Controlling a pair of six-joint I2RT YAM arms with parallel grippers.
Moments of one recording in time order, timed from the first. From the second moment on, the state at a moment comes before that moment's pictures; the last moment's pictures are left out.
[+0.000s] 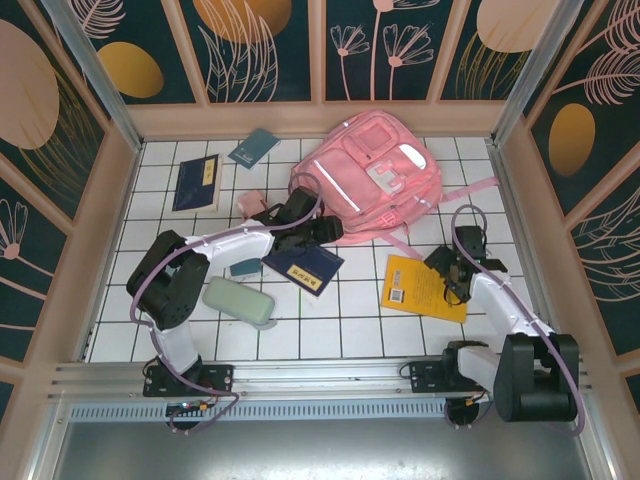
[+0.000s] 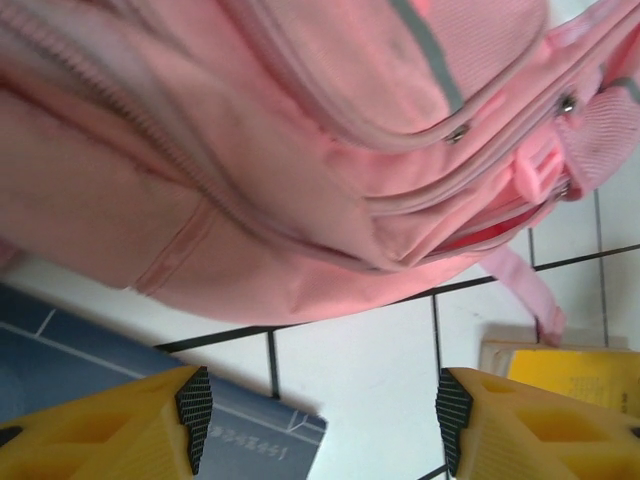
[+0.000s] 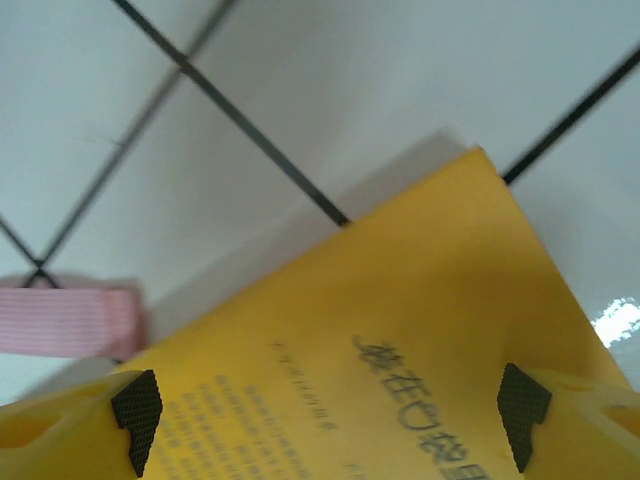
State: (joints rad) left arm -0.71 1.81 1.15 -0.17 0.12 -0.84; right arm 0.01 1.11 0.52 -0.53 0.06 0.79
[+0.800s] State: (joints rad) left arm -0.73 1.89 1.32 -0.19 0.24 -0.68; right arm 0.20 1.31 0.60 -0.27 -0.17 0.70
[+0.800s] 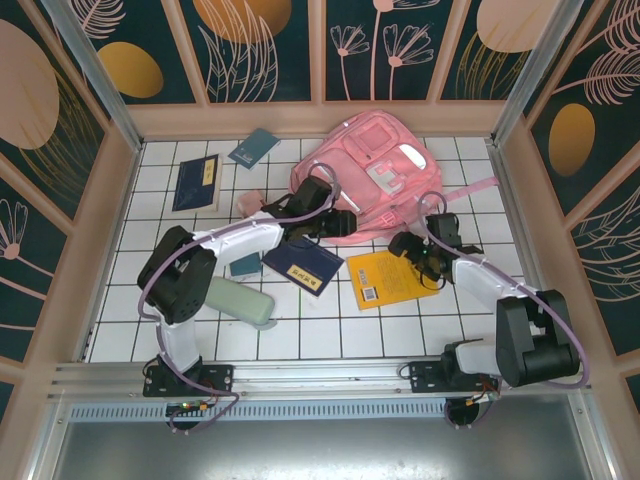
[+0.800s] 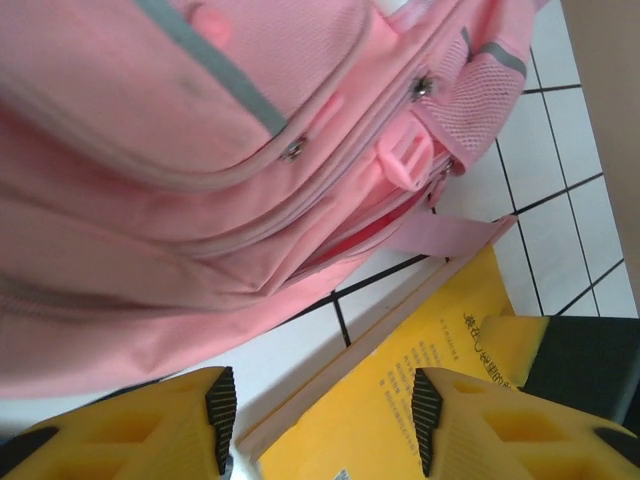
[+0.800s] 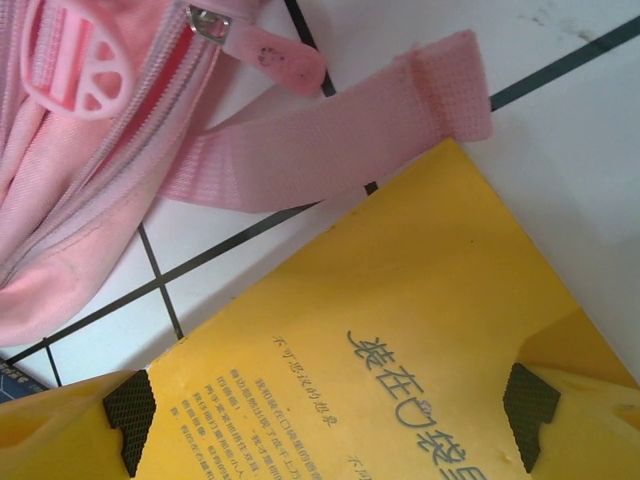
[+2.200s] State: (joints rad) left arm -0.83 2.00 1.19 -0.10 0.41 -0.55; right arm 0.39 1.05 0.43 -0.48 -0.02 1.12
